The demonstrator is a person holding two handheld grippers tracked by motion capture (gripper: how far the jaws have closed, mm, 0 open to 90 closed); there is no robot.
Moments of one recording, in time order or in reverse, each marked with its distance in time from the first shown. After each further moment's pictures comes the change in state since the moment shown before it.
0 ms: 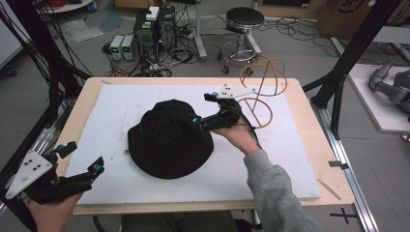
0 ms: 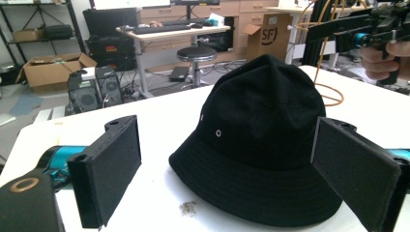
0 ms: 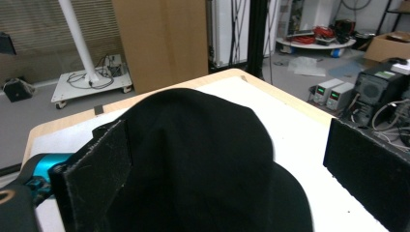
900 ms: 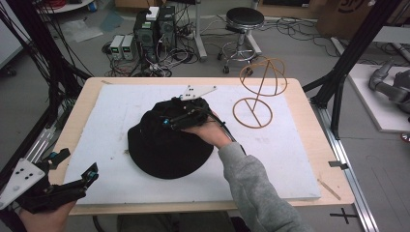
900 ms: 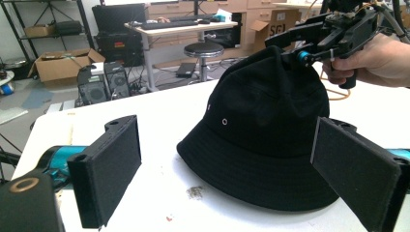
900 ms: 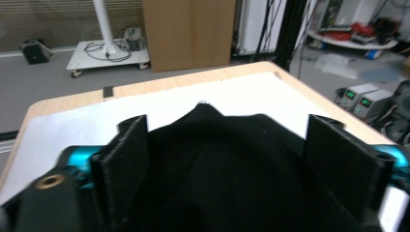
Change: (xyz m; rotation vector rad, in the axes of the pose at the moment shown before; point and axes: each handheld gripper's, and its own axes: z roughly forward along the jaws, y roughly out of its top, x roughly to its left) left arm 0.000 -0.005 -0.015 0.011 0.026 -0.001; right arm 0.019 0.005 0.078 0.081 0.101 -0.105
